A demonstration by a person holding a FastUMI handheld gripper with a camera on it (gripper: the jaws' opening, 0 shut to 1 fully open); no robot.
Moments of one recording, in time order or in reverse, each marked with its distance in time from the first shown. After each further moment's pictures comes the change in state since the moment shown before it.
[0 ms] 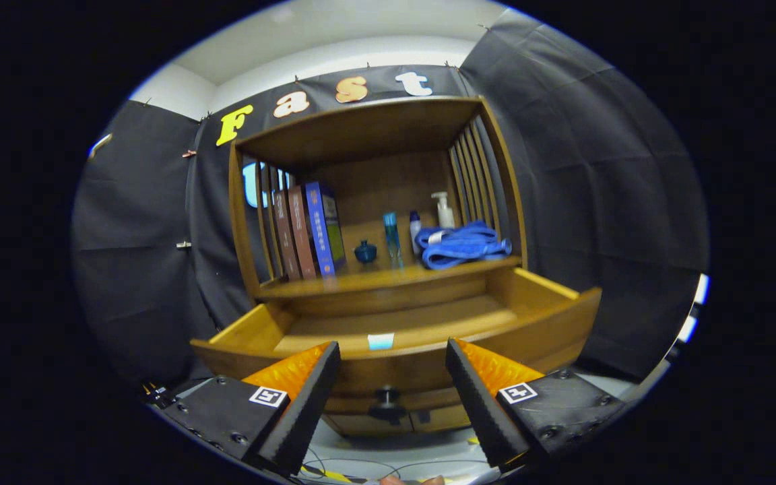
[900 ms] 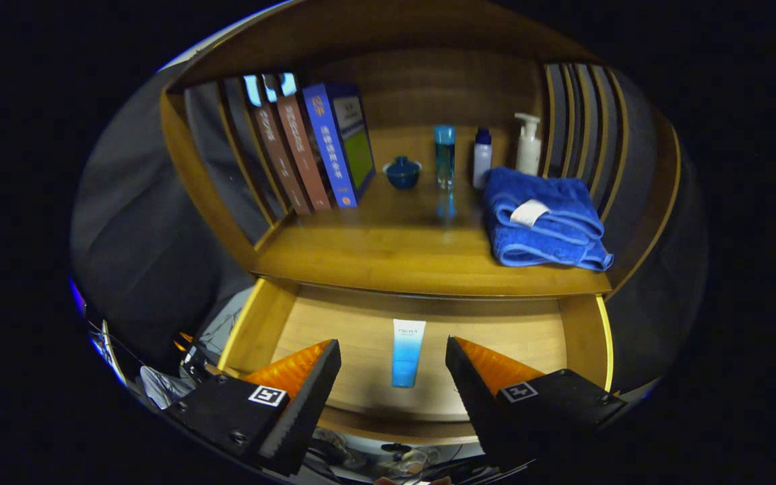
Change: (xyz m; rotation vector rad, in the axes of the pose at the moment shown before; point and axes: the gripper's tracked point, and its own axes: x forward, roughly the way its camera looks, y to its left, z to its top) arm 0.145 0.028 -0.027 -0.106 0.779 0.099
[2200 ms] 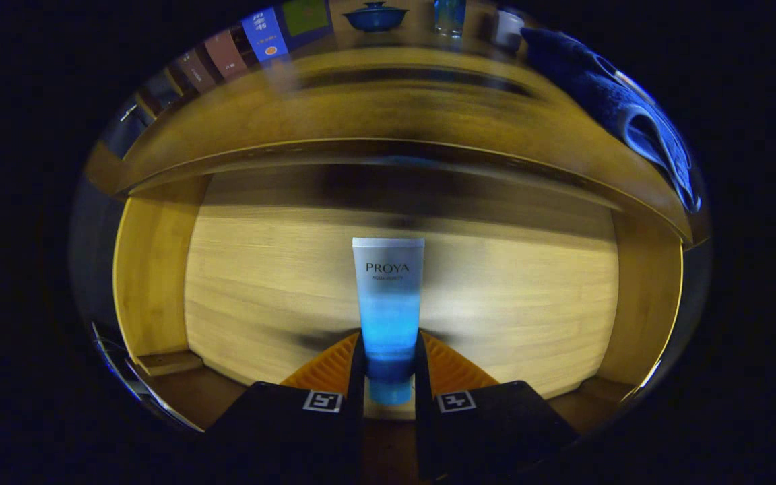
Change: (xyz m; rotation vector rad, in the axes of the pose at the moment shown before) arm 0.085 -0.008 -0.103 0.047 0.458 -0.064
